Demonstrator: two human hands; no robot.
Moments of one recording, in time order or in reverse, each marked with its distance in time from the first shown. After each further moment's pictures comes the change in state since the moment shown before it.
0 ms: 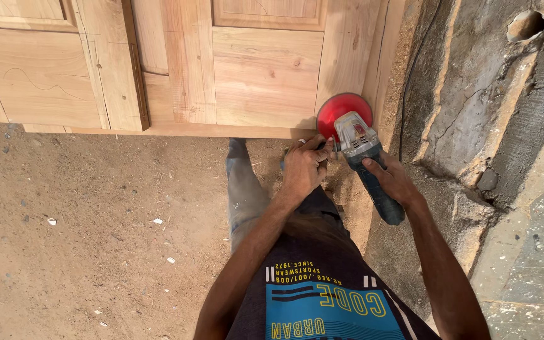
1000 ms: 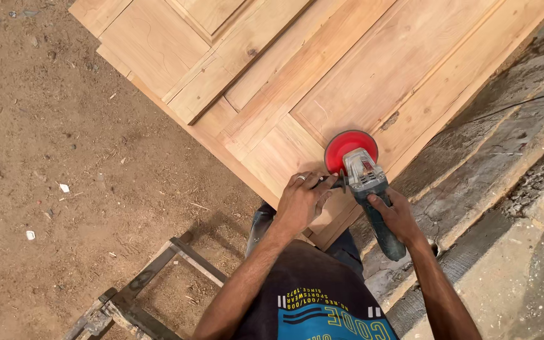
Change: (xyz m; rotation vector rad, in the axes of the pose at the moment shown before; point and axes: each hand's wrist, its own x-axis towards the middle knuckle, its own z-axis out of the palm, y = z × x) left_hand 0.072 0.072 -0.108 0.042 0.618 -0.148; right_hand 0.057 -0.272 -0.117 -0.429 -0.181 -0.546
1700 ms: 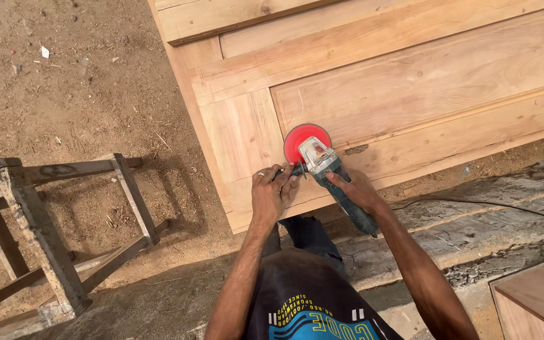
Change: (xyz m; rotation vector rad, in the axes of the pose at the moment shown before) left_hand 0.039 0.079 0.159 0.134 0.601 -0.613; right_hand 0.164 -0.010 -0.105 -0.412 -0.620 -0.015
